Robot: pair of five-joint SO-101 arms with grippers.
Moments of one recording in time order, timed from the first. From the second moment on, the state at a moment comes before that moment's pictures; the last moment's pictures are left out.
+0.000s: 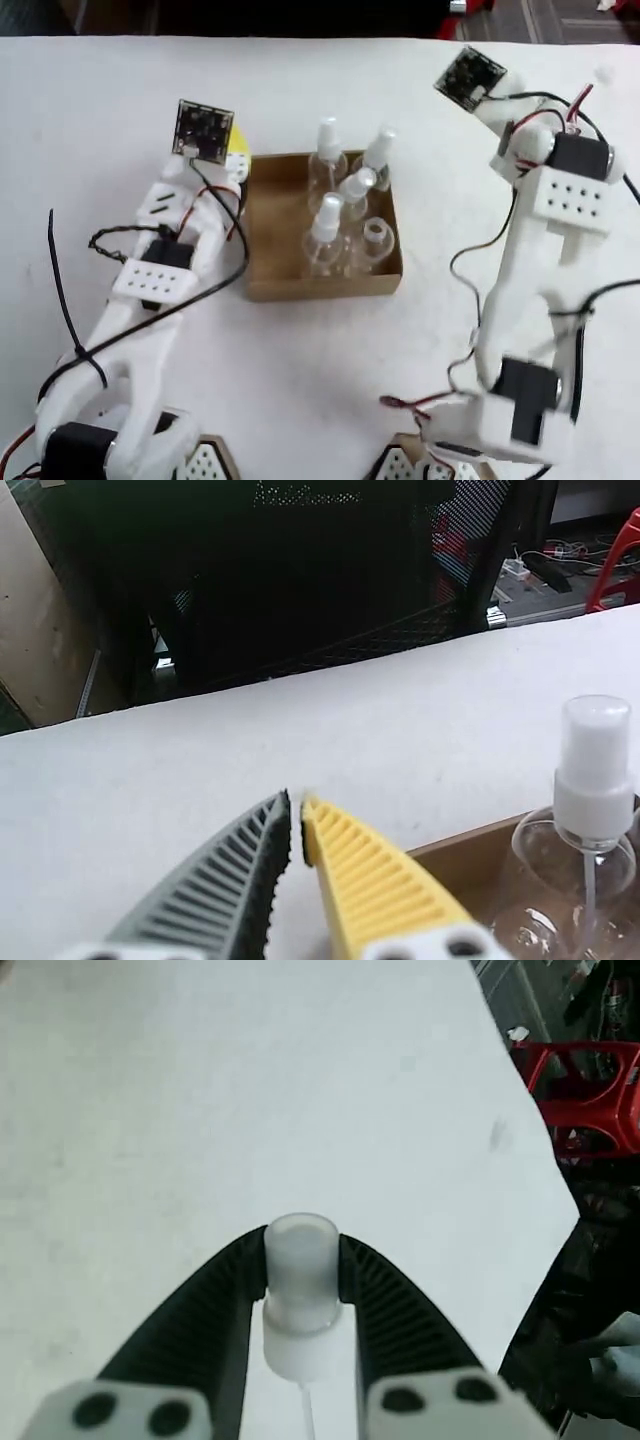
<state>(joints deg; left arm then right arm) 4.4 -24.0 51.6 0.3 -2.2 10.9 -6.8 -9.1 69.6 64.7</state>
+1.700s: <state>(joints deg) 4.4 -24.0 51.6 0.3 -2.2 -13.9 -75.3 43.0 25.0 17.8</state>
